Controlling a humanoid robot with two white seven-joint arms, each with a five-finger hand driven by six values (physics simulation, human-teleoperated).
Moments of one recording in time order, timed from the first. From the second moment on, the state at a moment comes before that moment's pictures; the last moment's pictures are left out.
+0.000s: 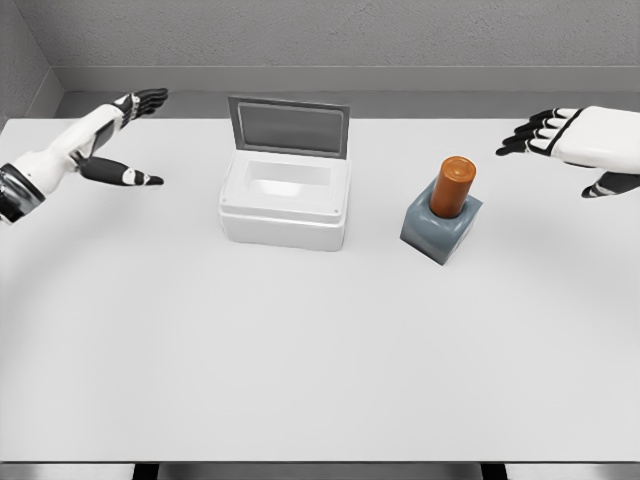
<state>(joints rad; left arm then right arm) -0.68 0.52 -0.35 -0.83 0.24 -0.57 -0.61 -0.86 -1.14 0.83 -1.49 0.27 -0.61 0.40</state>
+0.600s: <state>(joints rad) -0.68 0.47 -0.35 -0.76 0.21 -0.54 -0.61 -1.18 -1.09 1.16 -1.43 0.26 -0.61 0.40</state>
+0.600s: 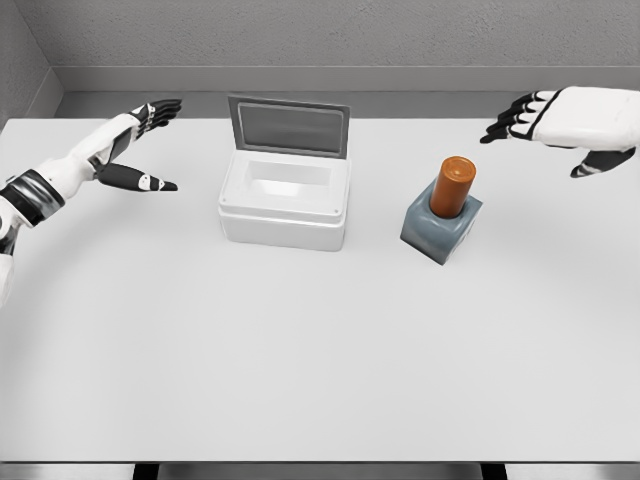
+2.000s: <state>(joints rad) -0.69 0.47 -0.35 -0.75 0.21 -0.54 -0.61 -1.26 -0.91 1.32 -1.34 0.17 -0.61 0.40</state>
